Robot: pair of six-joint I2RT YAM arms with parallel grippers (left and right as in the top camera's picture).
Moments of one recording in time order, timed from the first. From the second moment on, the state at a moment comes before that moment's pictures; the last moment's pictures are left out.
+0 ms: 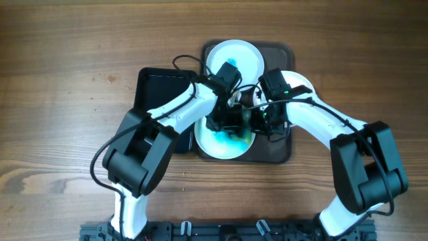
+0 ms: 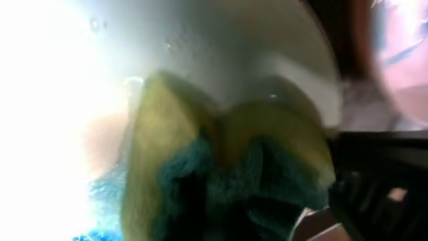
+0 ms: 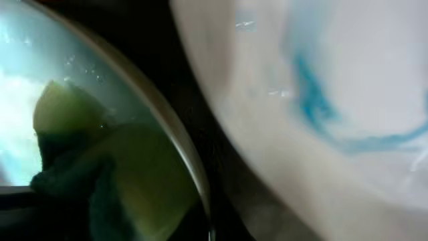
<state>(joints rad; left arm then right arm) -0.61 2.06 1.39 -0.80 0.39 -0.50 0.36 1.82 1.04 -0.65 -0.28 0.47</state>
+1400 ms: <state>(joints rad) -0.50 2.04 1.39 -1.05 0.25 -0.48 0.38 1.82 1.04 -0.63 -0.30 0.57</state>
